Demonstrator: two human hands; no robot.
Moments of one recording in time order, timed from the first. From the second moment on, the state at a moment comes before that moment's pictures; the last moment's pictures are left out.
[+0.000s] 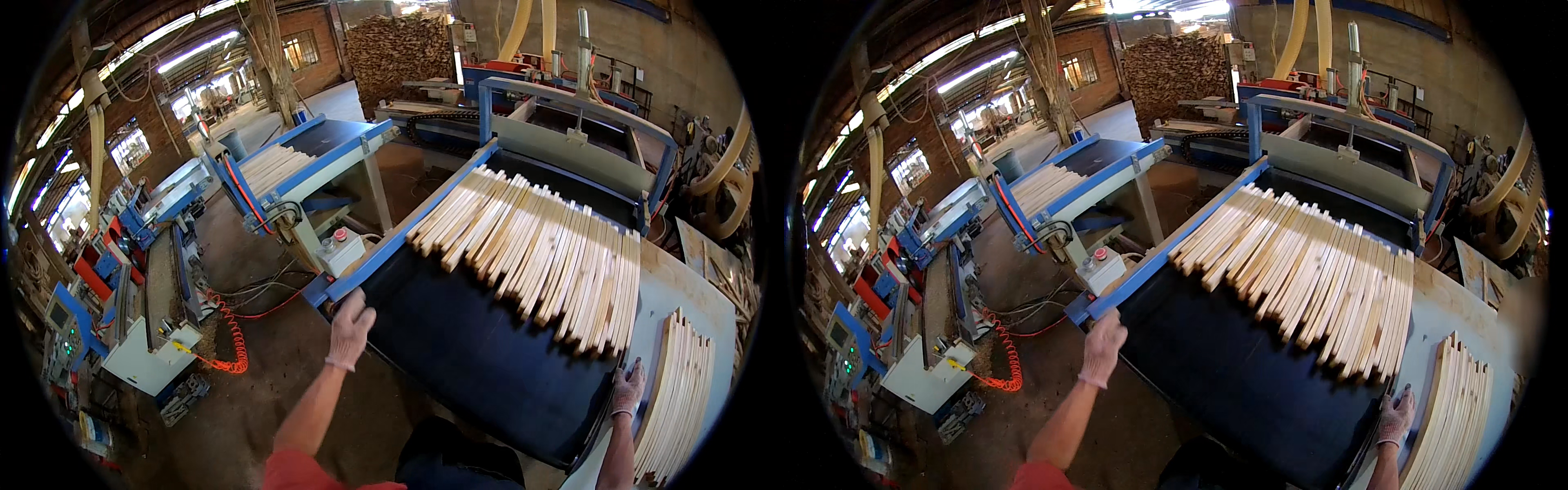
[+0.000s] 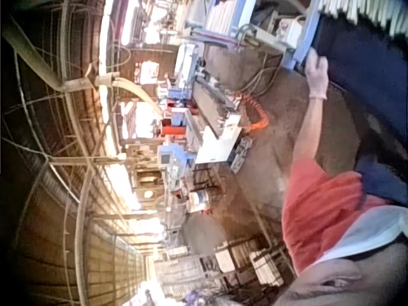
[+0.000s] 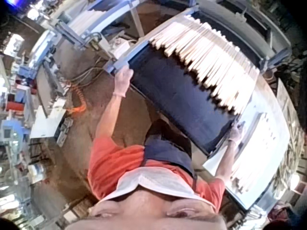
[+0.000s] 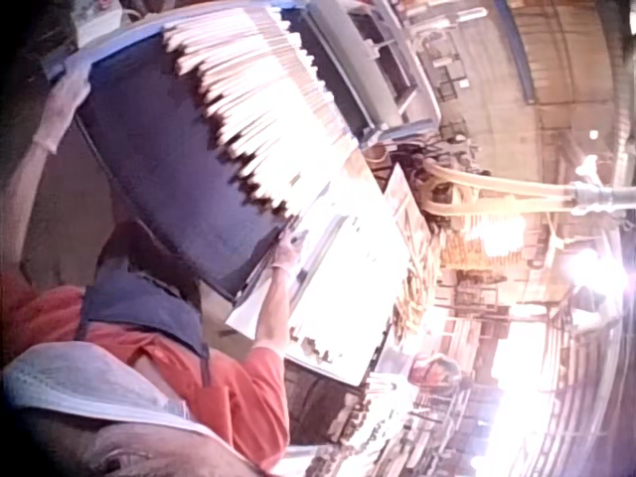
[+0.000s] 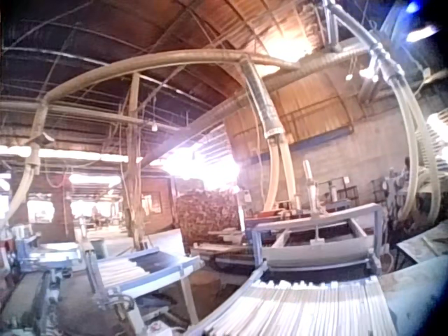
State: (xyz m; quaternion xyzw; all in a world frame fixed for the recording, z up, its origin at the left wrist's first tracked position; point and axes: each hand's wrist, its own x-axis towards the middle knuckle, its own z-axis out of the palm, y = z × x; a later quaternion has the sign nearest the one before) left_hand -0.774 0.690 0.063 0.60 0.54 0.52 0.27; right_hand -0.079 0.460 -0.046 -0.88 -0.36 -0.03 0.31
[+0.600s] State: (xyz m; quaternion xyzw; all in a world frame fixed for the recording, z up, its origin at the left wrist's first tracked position) left_hand -0.680 0.471 0.016 0.52 0.27 0.18 0.79; right_hand -0.080 0.459 -0.049 -0.87 -0.37 -0.04 0.31
